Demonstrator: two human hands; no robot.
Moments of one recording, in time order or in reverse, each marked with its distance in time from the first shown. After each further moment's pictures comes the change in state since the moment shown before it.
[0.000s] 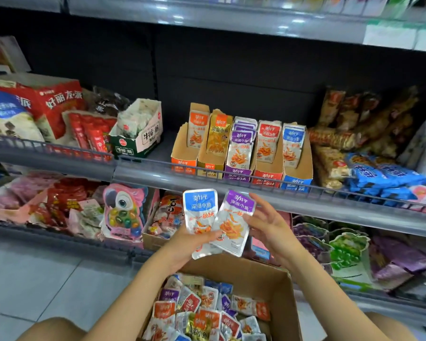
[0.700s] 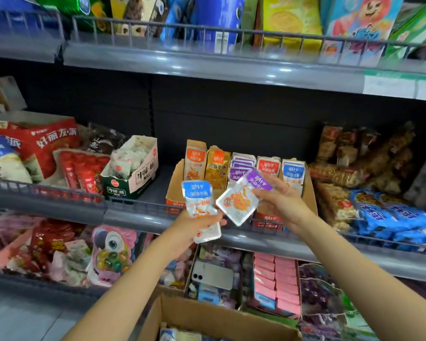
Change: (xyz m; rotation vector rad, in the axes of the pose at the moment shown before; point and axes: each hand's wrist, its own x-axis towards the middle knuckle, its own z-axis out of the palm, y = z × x) left_hand 0.076 0.095 -0.006 -0.045 -0.038 0.187; right_hand 0.115 -0.098 -0.027 -0.124 0.125 -0.080
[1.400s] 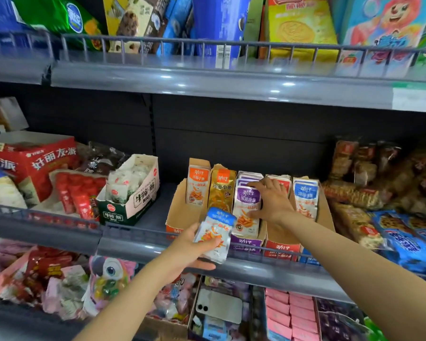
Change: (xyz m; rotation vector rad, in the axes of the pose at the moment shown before) left_hand 0.031 0.005 -0.019 0.185 0.007 -0.082; right_hand 0.101 0.001 0.010 -1.435 0.075 -0.305
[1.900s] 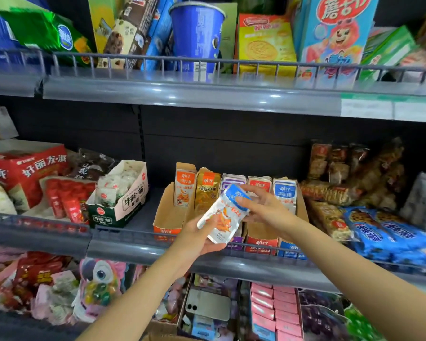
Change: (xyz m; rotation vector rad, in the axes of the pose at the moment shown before) left_hand -0.006 0.020 0.050 -0.183 0.059 0.142; right_hand -0.072 -0.009 -0.050 1.165 -0.180 0.086
